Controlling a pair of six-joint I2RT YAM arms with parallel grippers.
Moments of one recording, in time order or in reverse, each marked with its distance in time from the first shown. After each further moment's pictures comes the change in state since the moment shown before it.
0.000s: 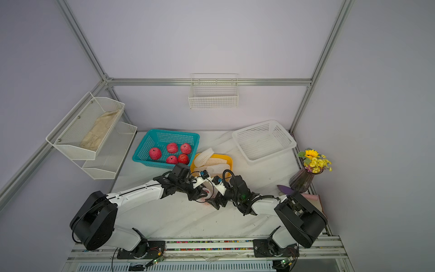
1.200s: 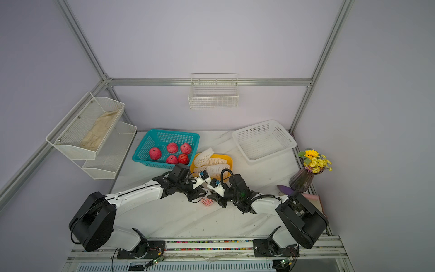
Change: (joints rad) left arm -0.002 -0.019 0.000 -0.033 0.003 -0.021; right arm 0.002 0.018 0.038 -0.061 -0.117 -0.121
